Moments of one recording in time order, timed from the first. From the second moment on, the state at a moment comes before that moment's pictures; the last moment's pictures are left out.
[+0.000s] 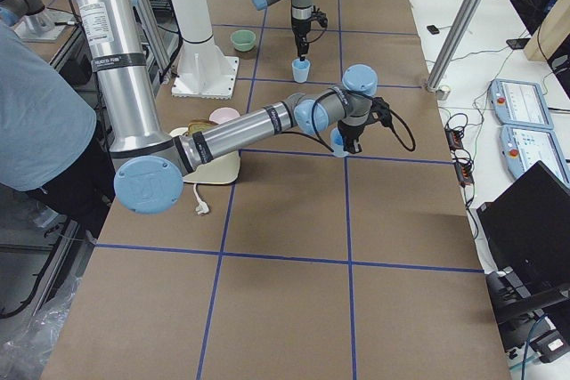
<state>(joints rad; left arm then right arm) -0.52 -2.31 -1.68 -1.62 -1.92 -1.55 1.19 -1.30 1.78 -1.49 2.39 0.36</state>
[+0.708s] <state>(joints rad) -0.65 -2.19 -1.90 -1.43 -1.98 -1.20 0.94 -1.11 1.80 -1.50 2.27 0.72</state>
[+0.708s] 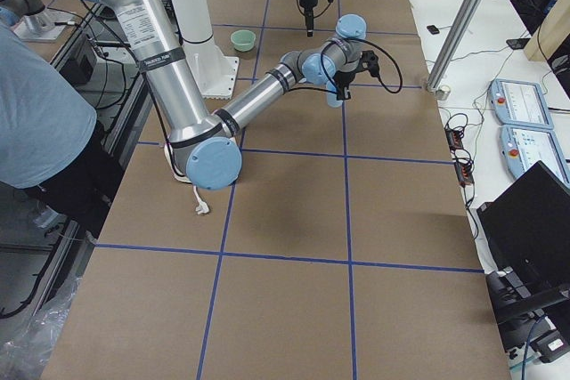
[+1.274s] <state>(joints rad) -0.80 -2.03 -1.96 -1.45 -2.08 -0.94 0.79 -0.97 1.81 -1.50 2.15 0.95</state>
